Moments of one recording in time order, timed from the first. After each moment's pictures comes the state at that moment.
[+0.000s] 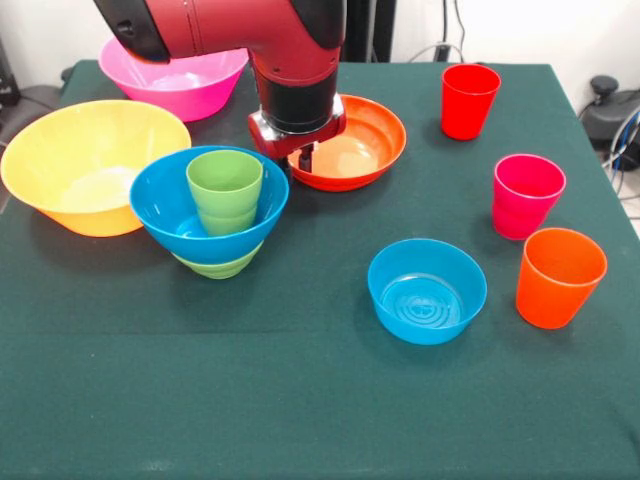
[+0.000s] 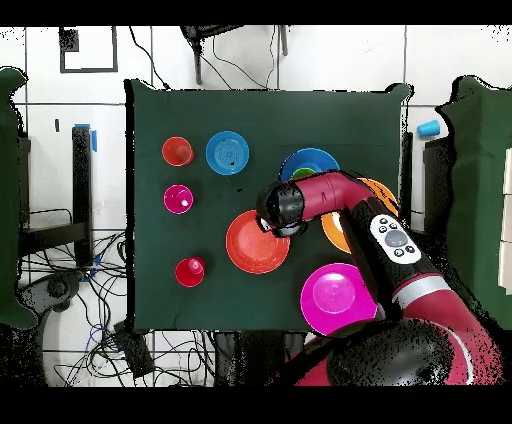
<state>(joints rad) -0.68 -0.41 0.58 1.57 -0.80 0.89 1.57</state>
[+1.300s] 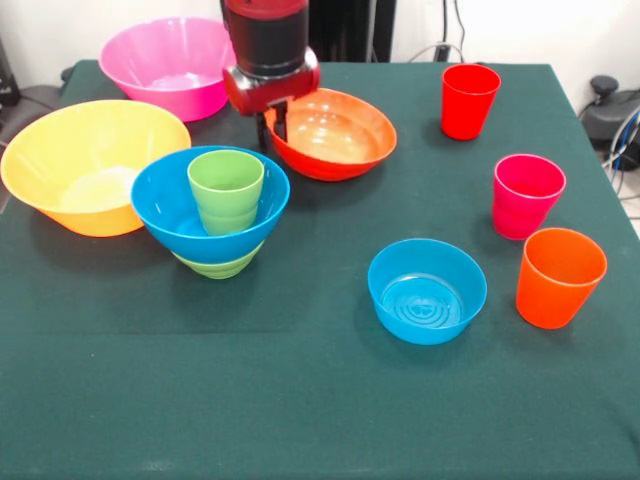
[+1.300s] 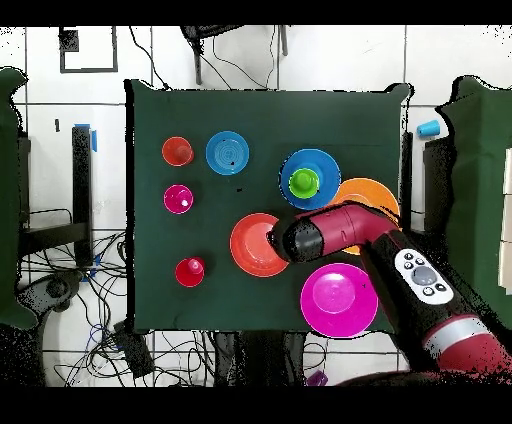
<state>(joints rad) -0.77 -0.56 0.57 1.80 -0.83 0.65 1.57</state>
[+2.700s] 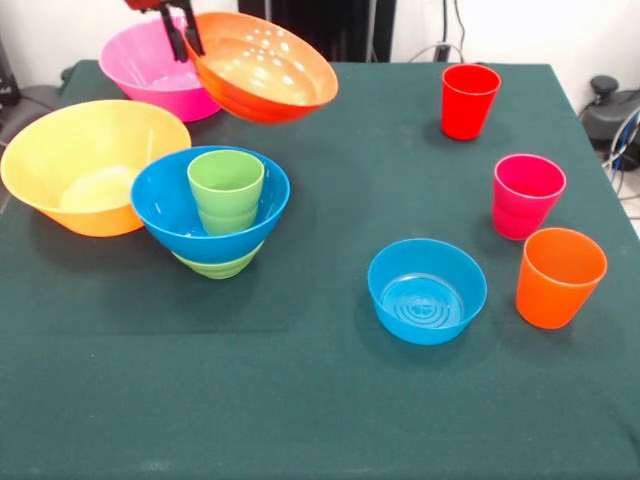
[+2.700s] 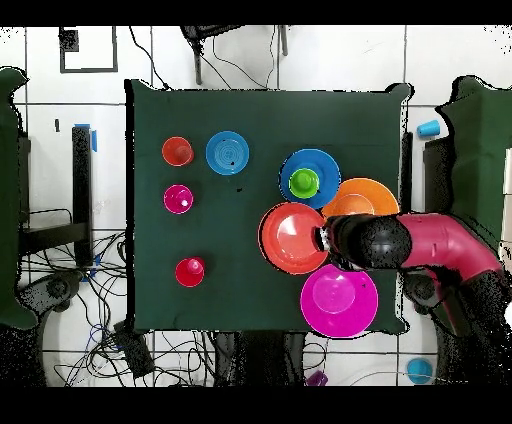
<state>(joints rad) -1.08 -0.77 0.79 1.87 -0.61 0.86 1.55</state>
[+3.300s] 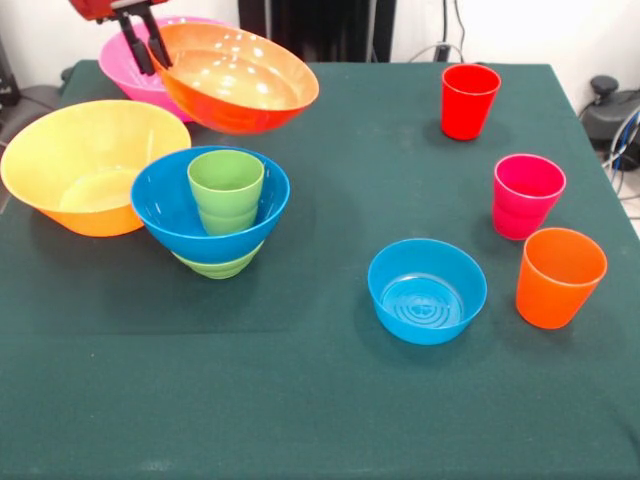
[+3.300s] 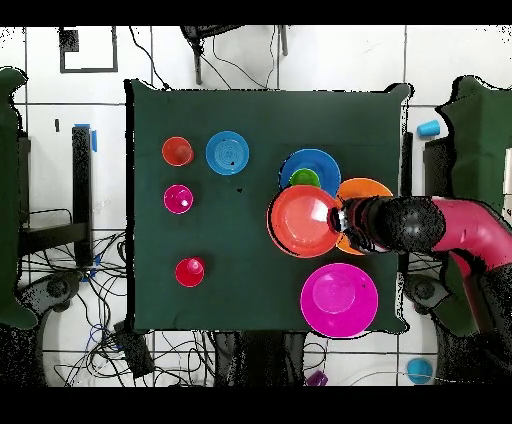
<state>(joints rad) -1.15 -0.69 0.89 1.76 -0.58 0.92 1.50</state>
